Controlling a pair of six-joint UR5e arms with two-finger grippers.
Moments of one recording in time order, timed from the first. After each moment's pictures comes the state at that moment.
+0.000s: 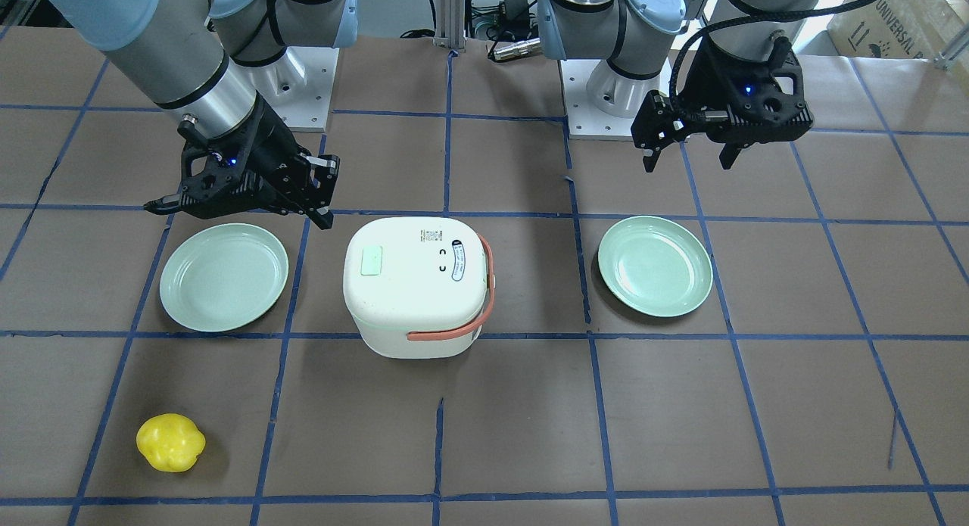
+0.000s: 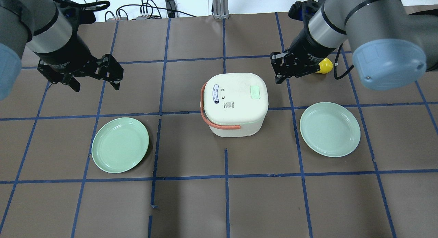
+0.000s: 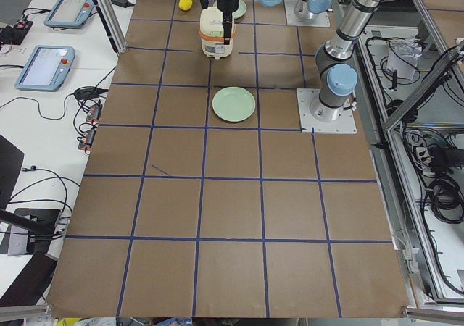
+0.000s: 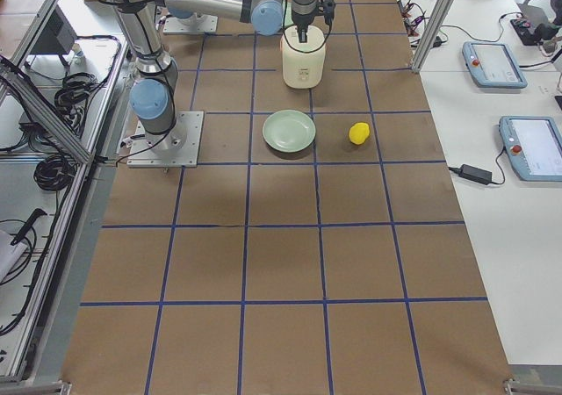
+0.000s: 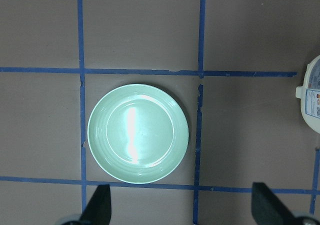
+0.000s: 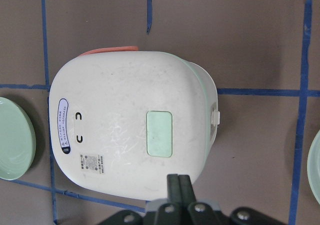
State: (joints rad) left arm -1.51 -1.48 -1.67 -1.53 1.62 0.03; right arm 1.59 -1.54 1.77 -1.84 -1.20 0.01
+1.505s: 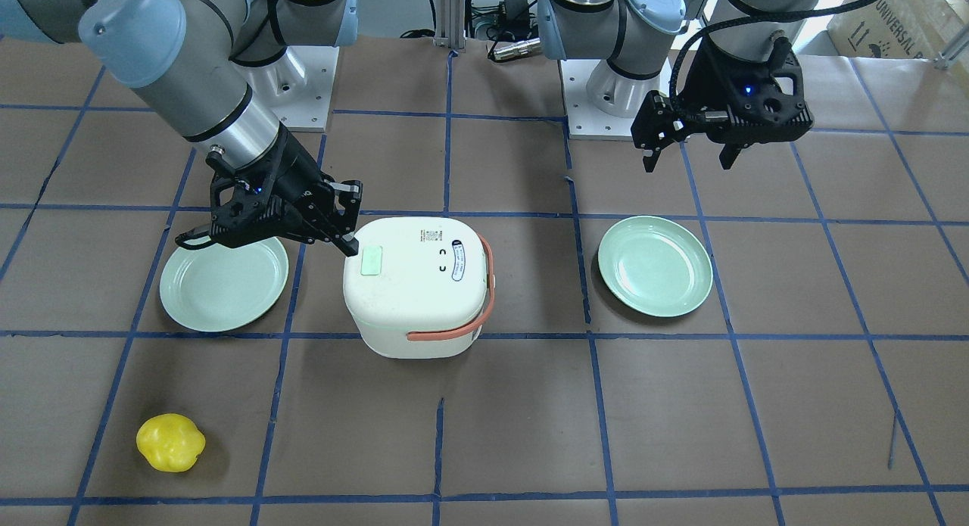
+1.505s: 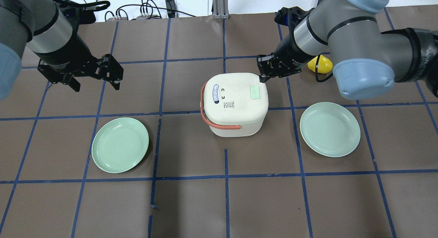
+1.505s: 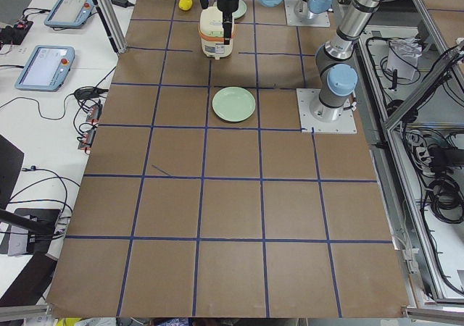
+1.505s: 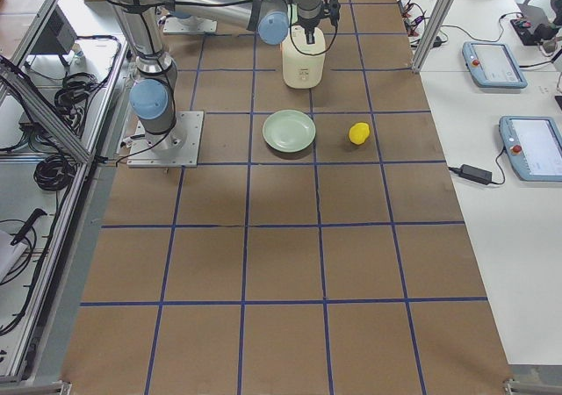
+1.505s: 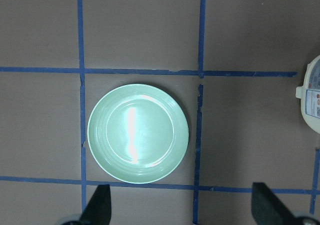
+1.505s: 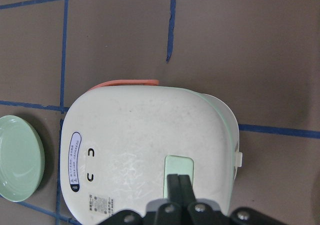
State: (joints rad) left arm -1.51 -1.48 -1.67 -1.53 1.62 0.03; right arm 1.60 -1.49 1.81 -2.03 -1.16 0.01
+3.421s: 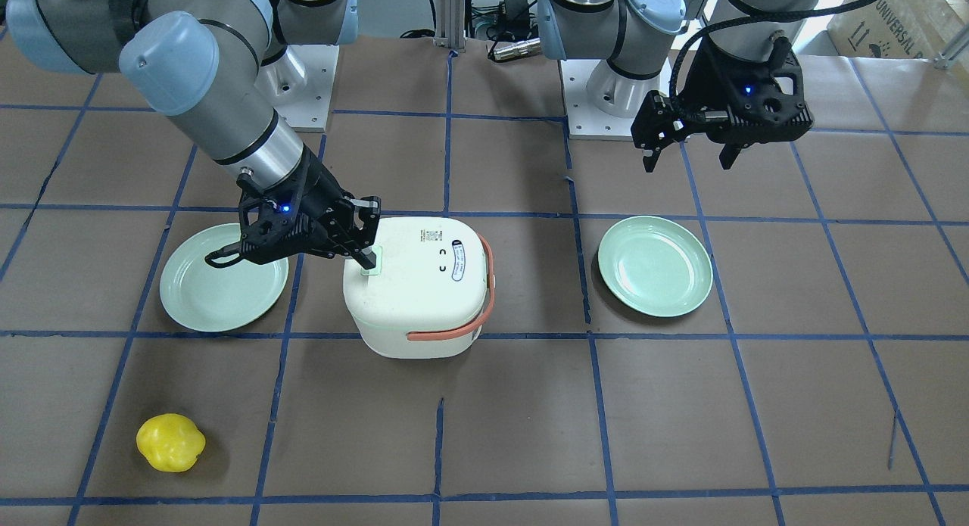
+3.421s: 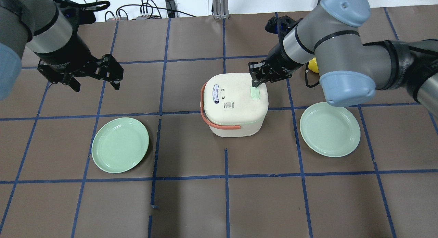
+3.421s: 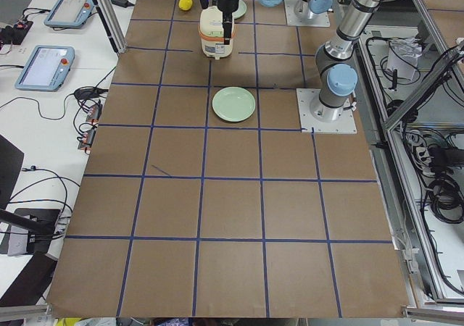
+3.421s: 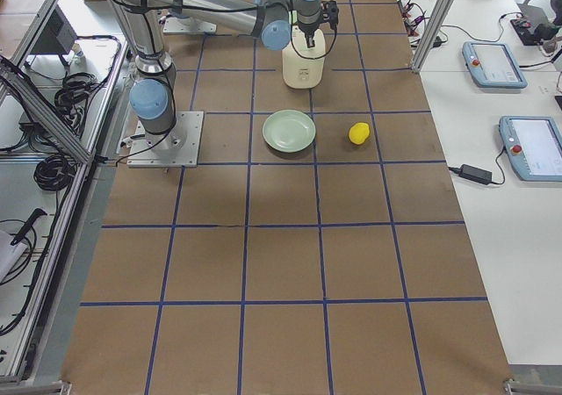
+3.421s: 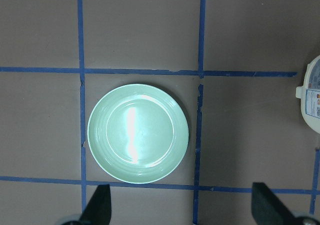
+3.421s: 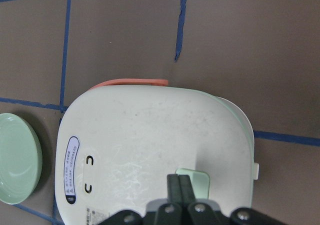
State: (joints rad) left arm -1.51 -1.48 -1.67 -1.53 1.62 0.03; right arm 1.63 -1.45 1.84 -2.11 -1.15 0.02
